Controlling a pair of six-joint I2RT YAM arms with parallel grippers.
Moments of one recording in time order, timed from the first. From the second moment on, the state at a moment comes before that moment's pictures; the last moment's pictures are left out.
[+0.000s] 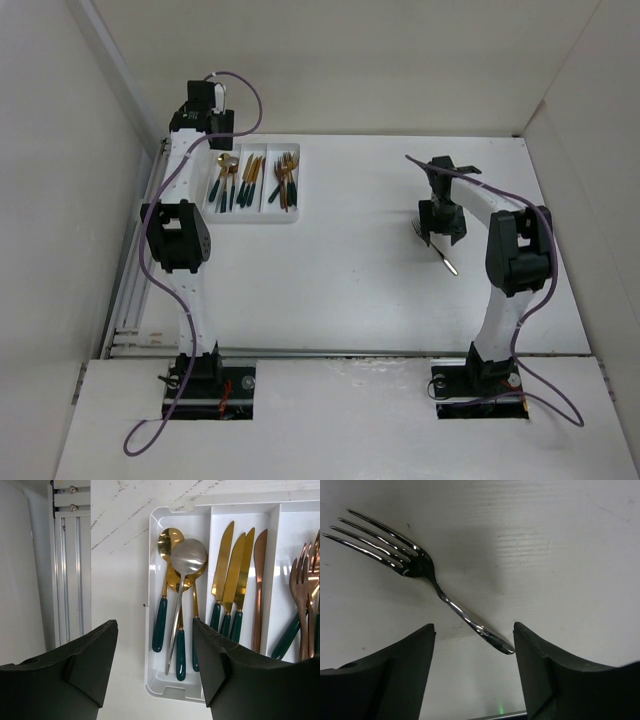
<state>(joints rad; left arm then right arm) -0.01 2.22 2.25 -0.79 -0.15 0.10 0.16 1.94 1.47 -0.94 0.18 0.19</state>
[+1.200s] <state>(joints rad) -0.09 2.06 2.10 -0.80 0.51 0.09 0.28 1.87 1.61 -0.46 0.02 0.59</state>
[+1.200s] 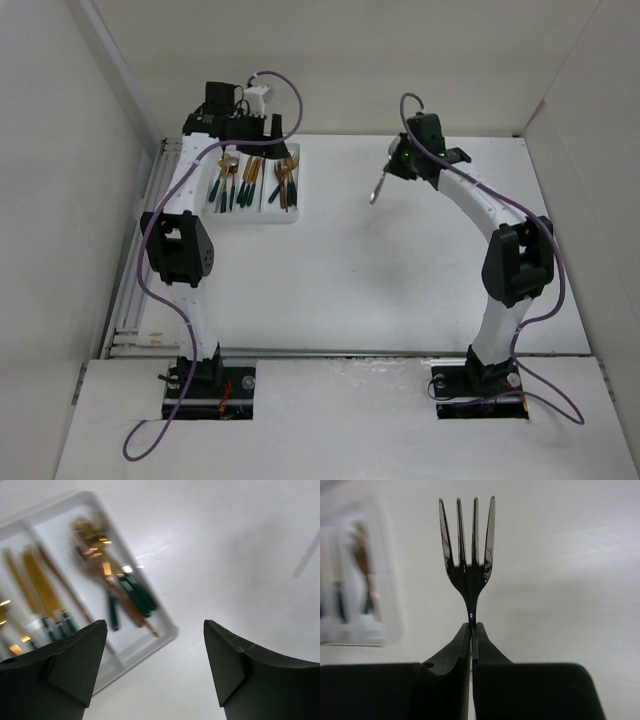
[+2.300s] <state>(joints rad) -0.30 2.06 1.95 -0.72 0.76 0.00 0.54 1.99 1.83 -0.33 -0.02 0.93</state>
